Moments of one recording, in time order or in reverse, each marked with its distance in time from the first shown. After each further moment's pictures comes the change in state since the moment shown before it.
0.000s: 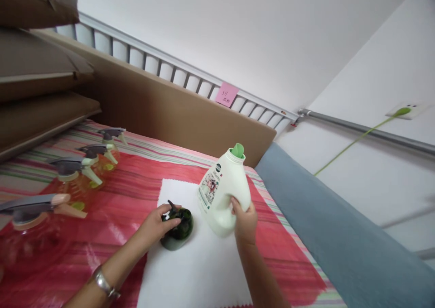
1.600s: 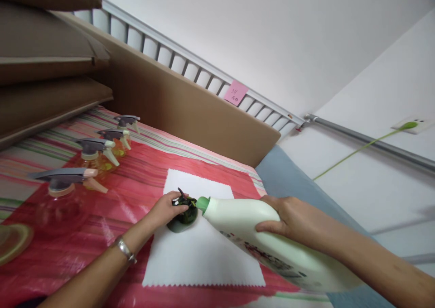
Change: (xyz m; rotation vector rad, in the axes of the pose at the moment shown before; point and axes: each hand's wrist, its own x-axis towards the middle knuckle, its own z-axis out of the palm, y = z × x) left_hand 0.003 -0.006 0.003 0.059 0.021 0.084; right_hand -0.014 -0.152 -0.120 -1.121 -0.797 -0.420
